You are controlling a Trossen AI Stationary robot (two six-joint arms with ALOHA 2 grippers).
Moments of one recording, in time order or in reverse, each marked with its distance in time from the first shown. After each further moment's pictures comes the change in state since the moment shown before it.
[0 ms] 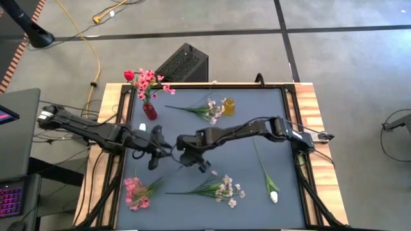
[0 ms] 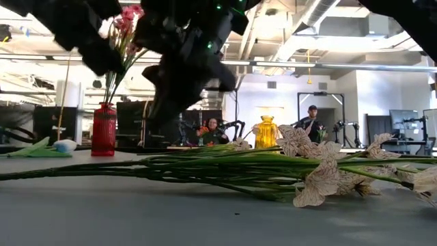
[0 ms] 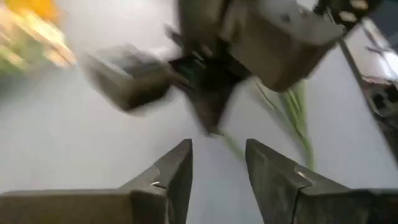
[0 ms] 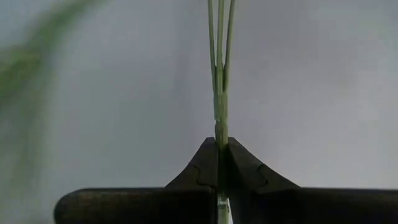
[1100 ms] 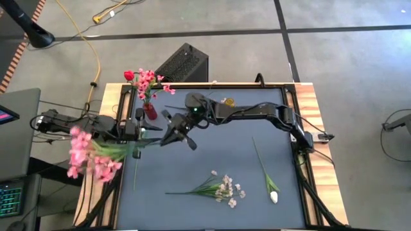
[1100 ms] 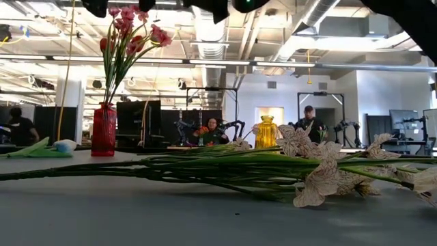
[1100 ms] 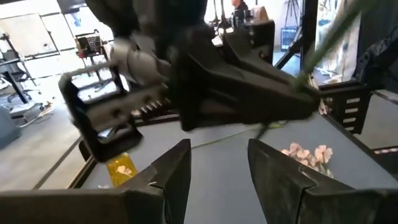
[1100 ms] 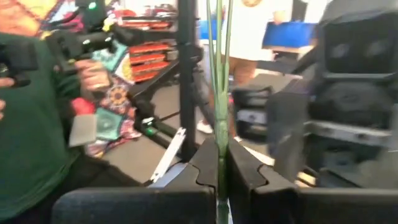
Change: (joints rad) left arm 0.000 -0.387 0.004 0.146 -0.131 0.426; right arm -0.176 -0.129 -0.002 0.903 -0.637 0.554
